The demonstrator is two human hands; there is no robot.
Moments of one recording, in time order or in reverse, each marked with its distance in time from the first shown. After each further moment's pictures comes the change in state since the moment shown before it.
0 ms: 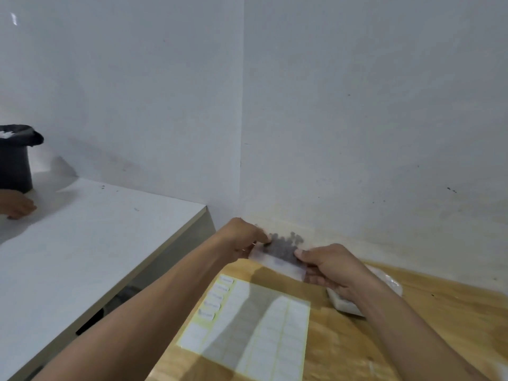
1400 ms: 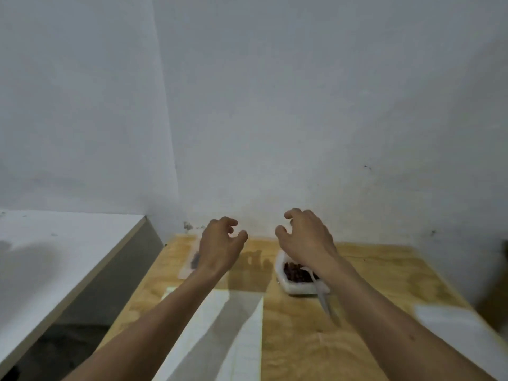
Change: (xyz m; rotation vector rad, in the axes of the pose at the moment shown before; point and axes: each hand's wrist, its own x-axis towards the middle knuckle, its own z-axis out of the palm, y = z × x) left_hand 0.003 -0.012 0.074 0.459 0.288 0.527; right_hand -0.022 -0.019 -0.035 -0.972 0.494 -0.329
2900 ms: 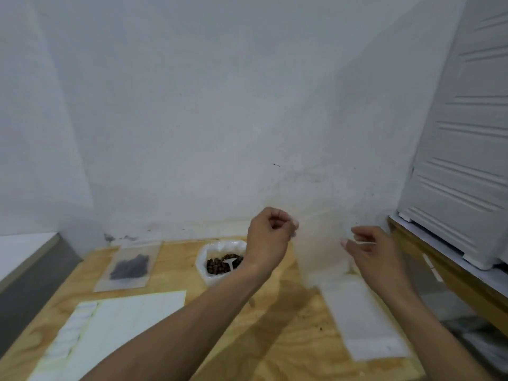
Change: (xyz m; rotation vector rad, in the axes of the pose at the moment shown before) left_hand -0.101 0.177 0.125 -0.840 -0.378 0.103; right_hand -0.129 0.206 -0.125 0.420 0.512 0.300
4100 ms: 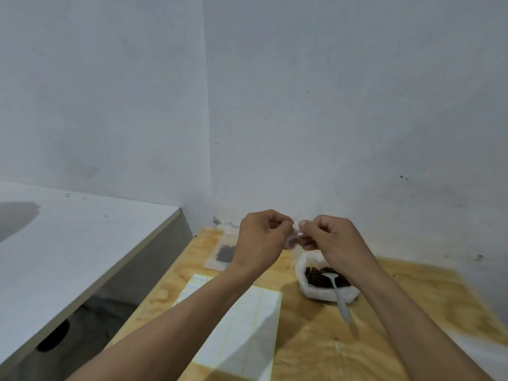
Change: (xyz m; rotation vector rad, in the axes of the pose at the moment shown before) left_hand -0.014 0.020 -0.191 0.259 0.336 0.033; right_hand -0.025 -0.144 0.199 0.287 -0.713 -0.193
